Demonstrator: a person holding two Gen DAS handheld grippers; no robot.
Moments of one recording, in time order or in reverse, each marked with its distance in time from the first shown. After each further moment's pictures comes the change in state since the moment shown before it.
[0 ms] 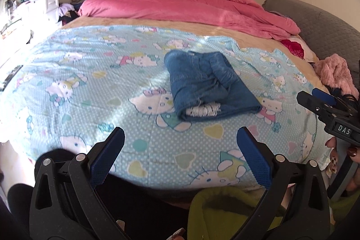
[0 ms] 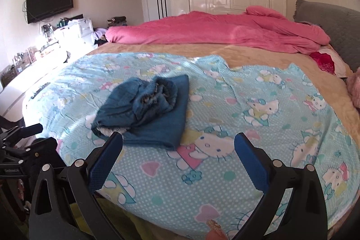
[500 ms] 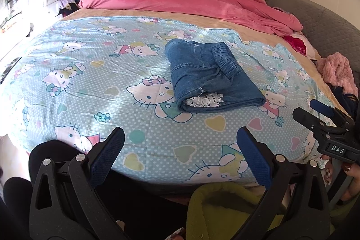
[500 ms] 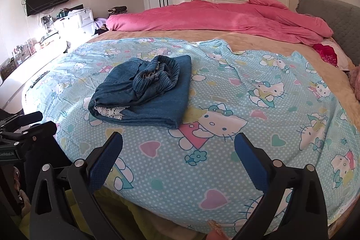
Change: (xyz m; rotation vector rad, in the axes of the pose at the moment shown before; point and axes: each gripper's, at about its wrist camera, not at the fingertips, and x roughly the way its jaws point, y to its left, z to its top) left arm 0.008 0.001 -0.005 -0.021 0.030 0.001; right arm 0.012 0.003 -0.023 -0.006 0.055 0.018
